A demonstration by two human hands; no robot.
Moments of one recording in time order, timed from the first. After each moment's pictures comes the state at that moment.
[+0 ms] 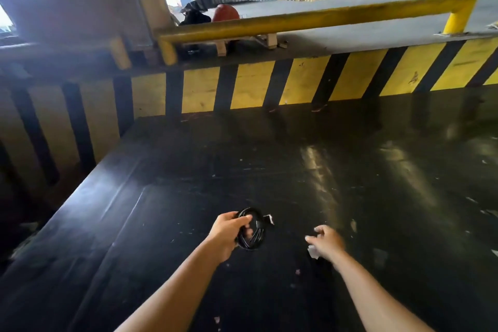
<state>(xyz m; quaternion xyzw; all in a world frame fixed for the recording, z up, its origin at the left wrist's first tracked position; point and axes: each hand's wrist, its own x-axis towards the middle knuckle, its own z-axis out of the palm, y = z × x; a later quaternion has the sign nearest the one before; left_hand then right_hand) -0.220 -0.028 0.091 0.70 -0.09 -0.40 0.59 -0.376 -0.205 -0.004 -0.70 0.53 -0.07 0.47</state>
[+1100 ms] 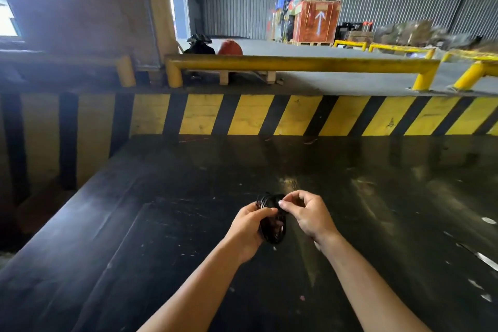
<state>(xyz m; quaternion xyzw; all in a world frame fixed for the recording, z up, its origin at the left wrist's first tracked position) -0.231 -0.013 0.173 0.50 -0.19 -0.47 0.71 -0.327 -0.114 0.186 -0.73 0.32 -0.32 0.52</state>
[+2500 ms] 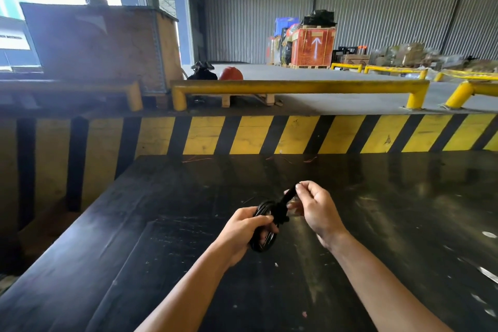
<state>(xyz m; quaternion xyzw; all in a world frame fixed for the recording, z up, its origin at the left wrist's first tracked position) -0.237 0.019 0.215 0.58 -0.35 -0.39 0.62 -0.348 -0.098 0.243 -0.69 0.27 -0.38 0.56</state>
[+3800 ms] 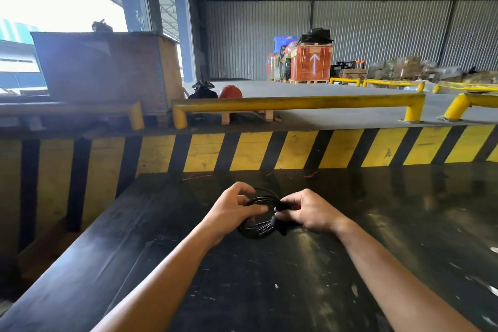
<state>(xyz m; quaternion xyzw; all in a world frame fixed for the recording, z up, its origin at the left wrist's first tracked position) -0.209 0.011 0.275 0.67 -0.43 -0.25 0.56 -0.349 -0.137 0.279 -0.86 0.13 -0.14 0.47</state>
